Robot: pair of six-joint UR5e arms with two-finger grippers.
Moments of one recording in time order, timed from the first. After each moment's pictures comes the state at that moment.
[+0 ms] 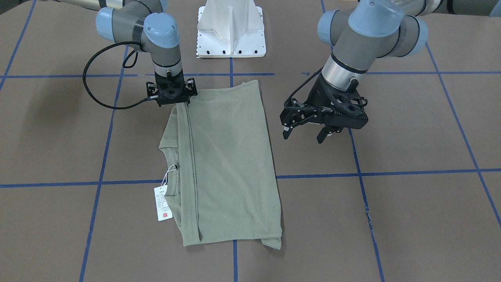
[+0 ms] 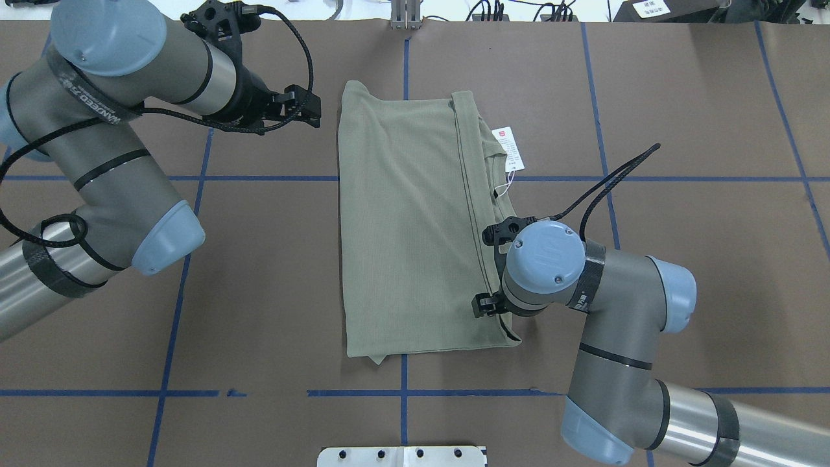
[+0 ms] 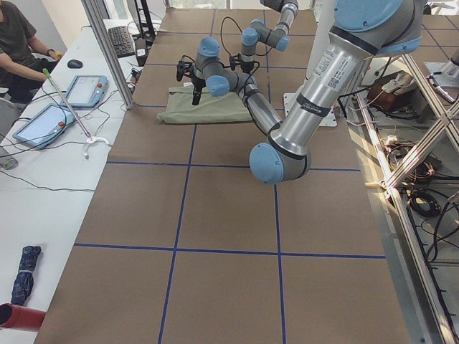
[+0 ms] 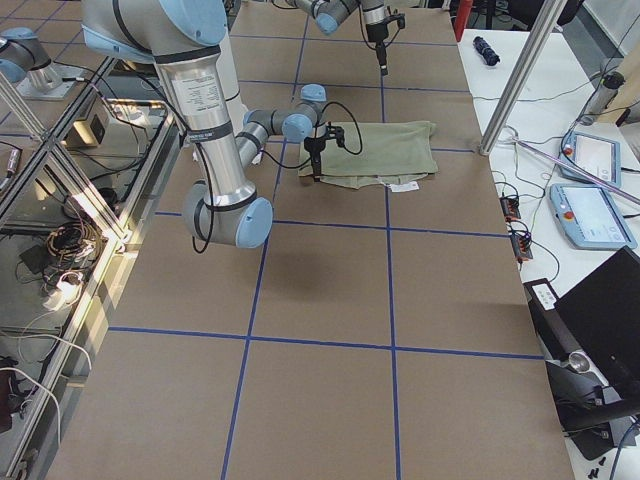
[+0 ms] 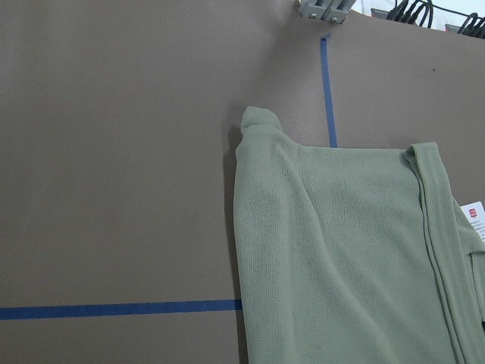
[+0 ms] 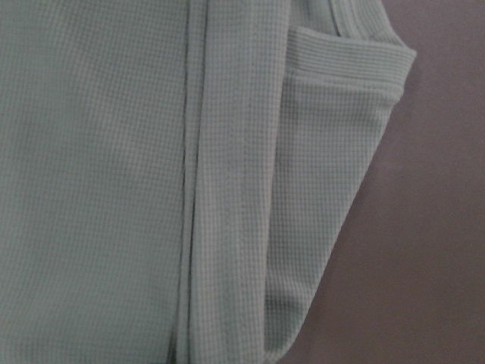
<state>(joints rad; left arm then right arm) -0.82 -2.16 -1.75 -1.87 -1.97 -1.15 0.41 -1.15 1.85 -1.64 1.79 1.07</state>
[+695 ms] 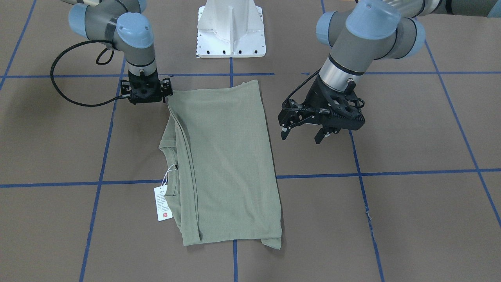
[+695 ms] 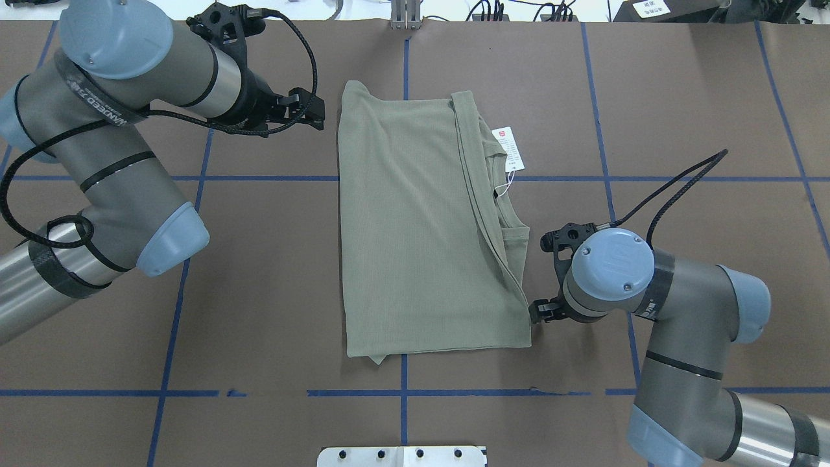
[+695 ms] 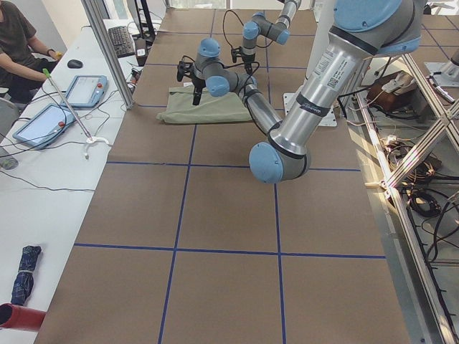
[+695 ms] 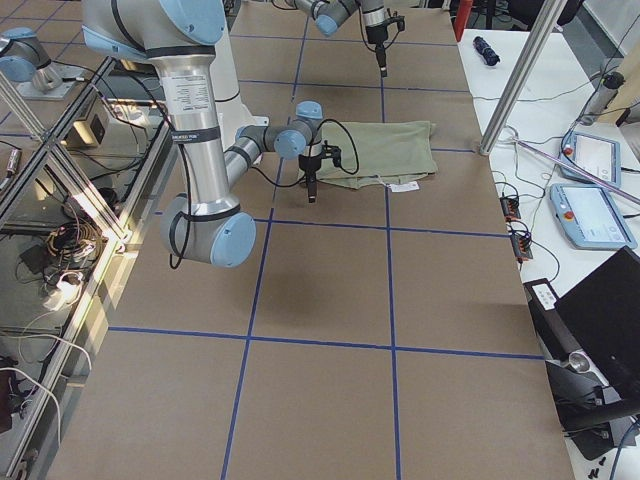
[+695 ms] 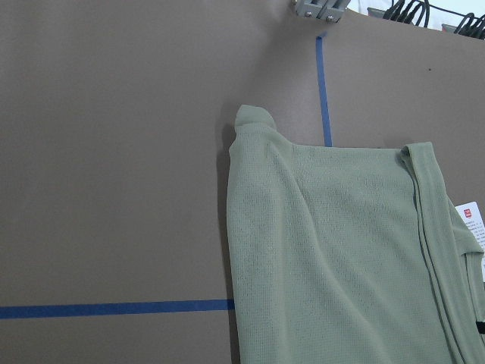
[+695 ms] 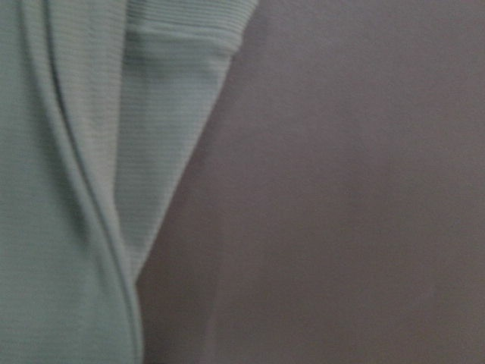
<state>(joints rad) -0.81 -2.16 -1.74 -1.87 -1.97 -1.16 0.44 -1.34 1.95 -1.63 1.79 1.05</state>
